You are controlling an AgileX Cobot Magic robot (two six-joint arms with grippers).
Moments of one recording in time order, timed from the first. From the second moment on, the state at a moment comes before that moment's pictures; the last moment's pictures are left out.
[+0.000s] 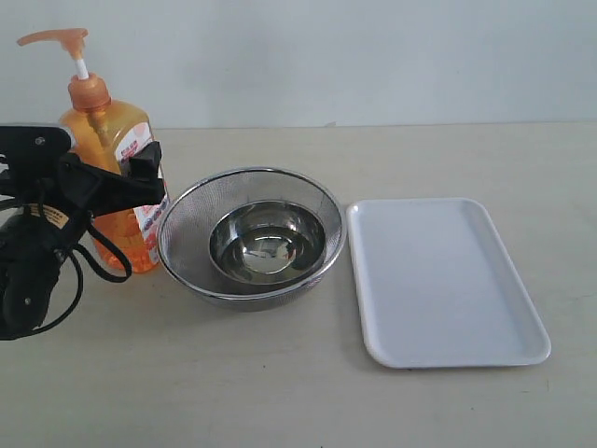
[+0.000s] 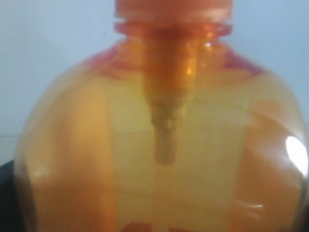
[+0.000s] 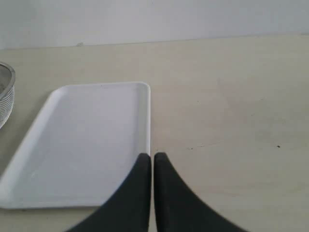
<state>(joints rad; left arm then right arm) -0.30 1.96 -0.61 -0.26 -1.21 0.09 0.08 0.00 0.00 -0.01 0.36 0.07</state>
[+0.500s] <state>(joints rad) -0.30 1.98 -0.63 -0.25 -1.21 0.11 0.08 0.00 0.00 -0.01 0.36 0.07</state>
